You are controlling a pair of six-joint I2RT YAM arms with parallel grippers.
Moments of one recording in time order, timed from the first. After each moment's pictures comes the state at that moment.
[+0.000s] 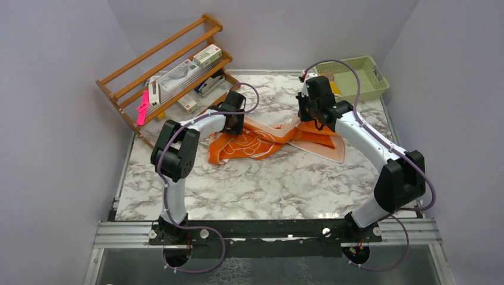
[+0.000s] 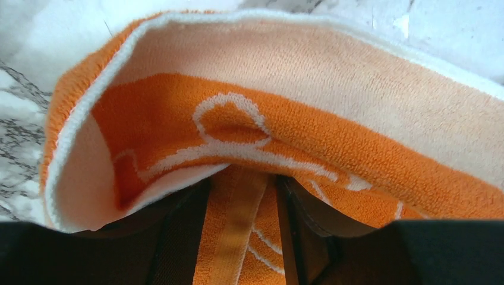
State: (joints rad) left arm -0.44 1.98 1.37 -0.40 -0.12 -0.29; right arm 0.43 1.57 1.32 -0.47 0.13 0.12
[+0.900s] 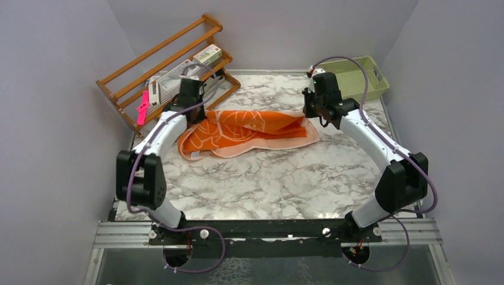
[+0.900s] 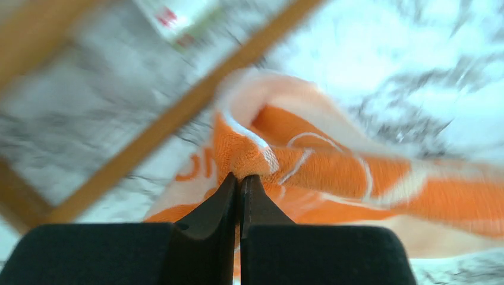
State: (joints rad) left arm -0.24 1.68 1.24 -0.47 -0.19 -0.26; right arm 0.38 1.56 1.33 -0.48 0.12 0.13
